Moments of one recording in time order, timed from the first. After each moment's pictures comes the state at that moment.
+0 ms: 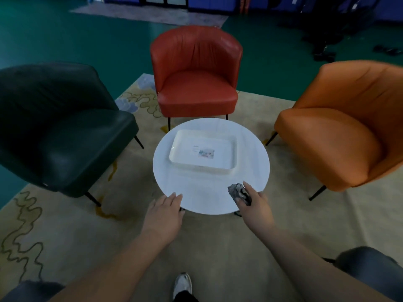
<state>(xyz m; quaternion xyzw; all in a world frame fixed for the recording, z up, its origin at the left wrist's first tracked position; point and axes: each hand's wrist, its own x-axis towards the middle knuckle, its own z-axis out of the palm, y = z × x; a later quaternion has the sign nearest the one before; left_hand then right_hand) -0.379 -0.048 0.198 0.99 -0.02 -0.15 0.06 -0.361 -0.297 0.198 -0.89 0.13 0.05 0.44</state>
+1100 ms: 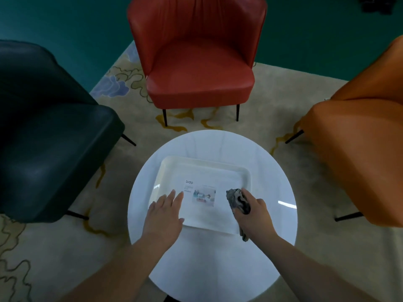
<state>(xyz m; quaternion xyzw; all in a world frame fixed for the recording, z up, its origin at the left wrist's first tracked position) -0.067 -0.067 0.114 0.97 0.00 -0.24 0.03 -0.049 -0.311 0.112 -0.86 0.16 0.23 0.43</state>
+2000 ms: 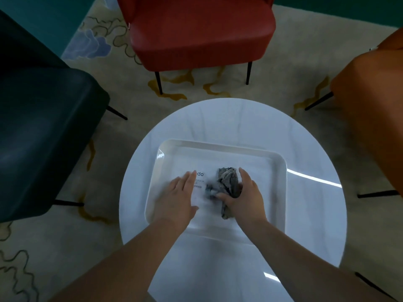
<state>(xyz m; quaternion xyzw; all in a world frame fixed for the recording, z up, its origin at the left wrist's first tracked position) -0.003 -0.042 -0.008 0.96 -0.03 -0.26 0.12 0.009 -0.229 -0.003 -0.83 0.21 0.22 0.46</state>
